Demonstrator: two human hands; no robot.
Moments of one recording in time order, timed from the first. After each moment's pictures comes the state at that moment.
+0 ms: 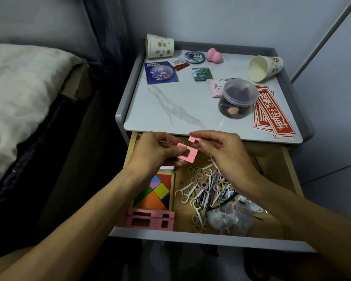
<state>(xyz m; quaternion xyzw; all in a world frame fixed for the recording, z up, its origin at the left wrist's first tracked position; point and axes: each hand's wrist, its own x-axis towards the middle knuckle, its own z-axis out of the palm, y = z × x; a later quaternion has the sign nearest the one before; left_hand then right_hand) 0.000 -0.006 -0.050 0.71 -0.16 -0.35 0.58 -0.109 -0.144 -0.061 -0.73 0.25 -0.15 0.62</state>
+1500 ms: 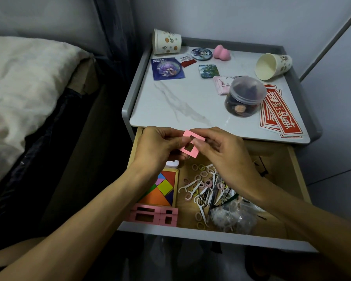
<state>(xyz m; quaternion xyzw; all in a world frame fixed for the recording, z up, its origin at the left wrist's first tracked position) -0.001 -0.003 -0.055 0.71 -0.18 -0.30 0.62 -0.109 -0.133 -0.059 -0.86 0.17 -0.17 0.46</state>
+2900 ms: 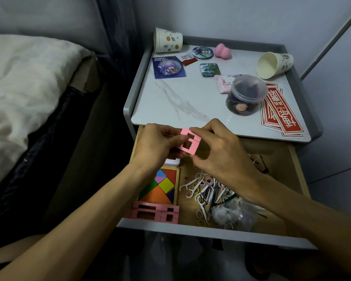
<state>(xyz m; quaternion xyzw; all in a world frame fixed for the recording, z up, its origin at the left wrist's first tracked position) 0.002 -0.002 -0.050 0.74 -0.15 -0.29 0.58 -0.103 -0.130 -0.064 -0.96 0.08 -0.21 0.19</state>
